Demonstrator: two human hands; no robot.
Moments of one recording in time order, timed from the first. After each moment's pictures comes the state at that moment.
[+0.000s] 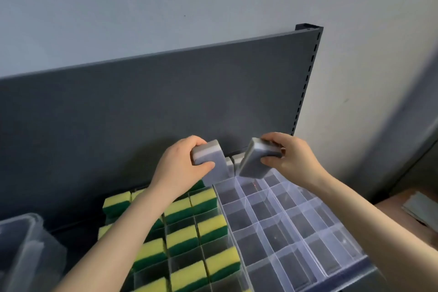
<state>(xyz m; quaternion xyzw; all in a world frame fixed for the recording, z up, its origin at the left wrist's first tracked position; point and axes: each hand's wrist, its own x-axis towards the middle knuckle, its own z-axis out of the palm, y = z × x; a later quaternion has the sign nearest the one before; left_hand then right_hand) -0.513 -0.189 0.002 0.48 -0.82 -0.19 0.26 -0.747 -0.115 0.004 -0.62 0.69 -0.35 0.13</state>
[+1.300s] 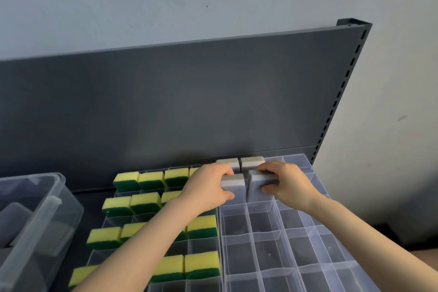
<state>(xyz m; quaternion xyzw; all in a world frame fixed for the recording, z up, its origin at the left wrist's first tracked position) -0.575 -0.171 -0.052 0.55 -0.80 -0.19 0.12 -0.786 -0.157 -0.062 -0.74 0.60 -0.20 0.21</state>
